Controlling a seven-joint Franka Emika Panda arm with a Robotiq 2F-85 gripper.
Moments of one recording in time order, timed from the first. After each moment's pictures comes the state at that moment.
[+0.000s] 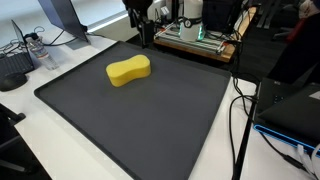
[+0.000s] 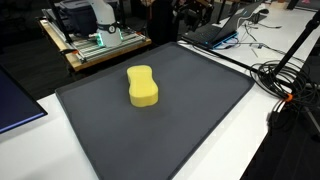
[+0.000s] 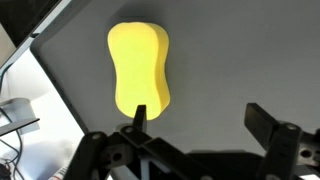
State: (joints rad) arm 0.13 0.33 0.12 -1.64 -0.34 1.70 0.88
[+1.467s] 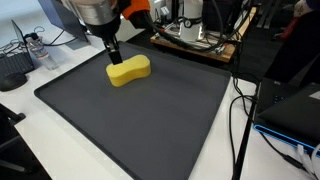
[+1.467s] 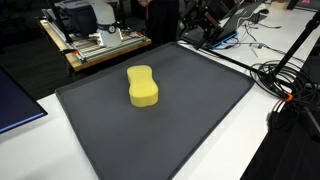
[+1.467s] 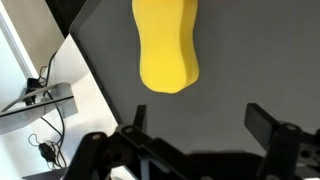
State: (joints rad) arm 0.21 0.74 -0.02 -1.09 -0.42 1.39 0.81
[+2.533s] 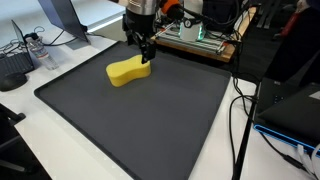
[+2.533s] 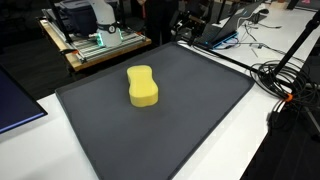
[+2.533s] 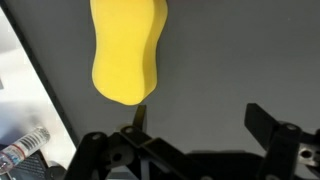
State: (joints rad) arm 0.21 0.30 0.01 -1.86 -0.42 2.00 0.75
